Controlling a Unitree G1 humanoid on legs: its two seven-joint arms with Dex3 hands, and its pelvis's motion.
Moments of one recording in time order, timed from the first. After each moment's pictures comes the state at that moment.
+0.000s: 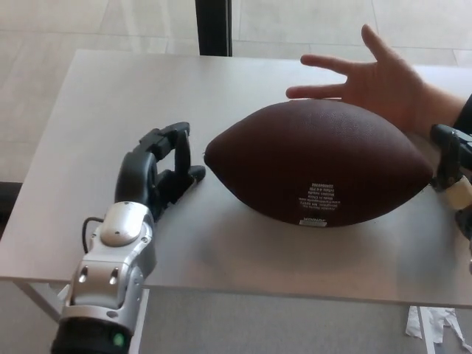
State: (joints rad) left_arm -0.36 0.01 -0.01 0.32 -0.10 0.34 0.08; right_arm -0.31 -0.20 -0.18 0.30 0.18 0.30 -0.06
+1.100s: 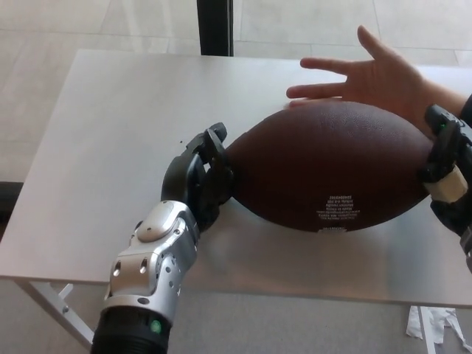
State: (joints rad) left_arm -0.43 -0.13 0.07 0.46 -0.25 0.32 -0.05; right_arm -0.26 -0.15 -0.21 0.08 0.32 0.43 0.07
